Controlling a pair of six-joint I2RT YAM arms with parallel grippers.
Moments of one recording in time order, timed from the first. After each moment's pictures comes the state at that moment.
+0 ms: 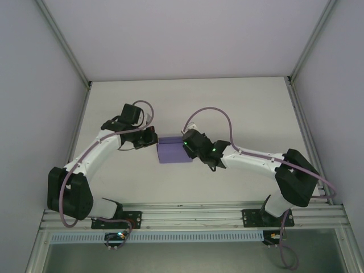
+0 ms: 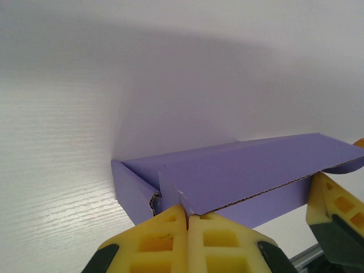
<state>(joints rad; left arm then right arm) -0.39 1.39 1.05 -0.74 0.40 -0.55 0.88 1.57 1.02 -0.31 0.42 0.24</state>
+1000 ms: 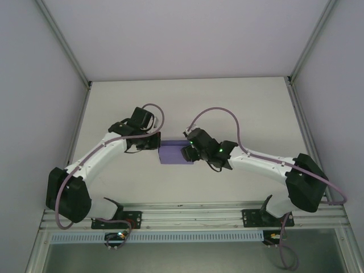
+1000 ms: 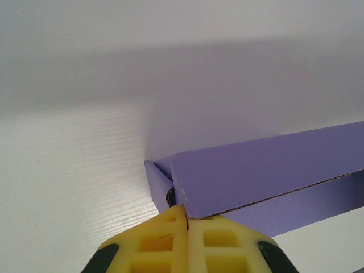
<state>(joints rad) -0.53 1.38 1.05 -0.78 0.18 -0.45 0.87 1.47 0.98 -0.32 0.21 0.34</state>
